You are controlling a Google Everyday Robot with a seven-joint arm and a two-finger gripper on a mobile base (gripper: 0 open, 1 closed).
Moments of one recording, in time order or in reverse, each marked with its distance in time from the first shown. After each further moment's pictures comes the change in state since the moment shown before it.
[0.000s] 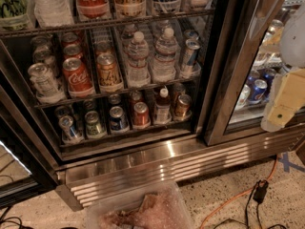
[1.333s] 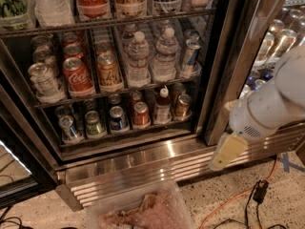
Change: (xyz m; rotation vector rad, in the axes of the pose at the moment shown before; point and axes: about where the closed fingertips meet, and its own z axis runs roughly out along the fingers) arm 0.000 0.034 0.175 -0.030 -0.138 0.157
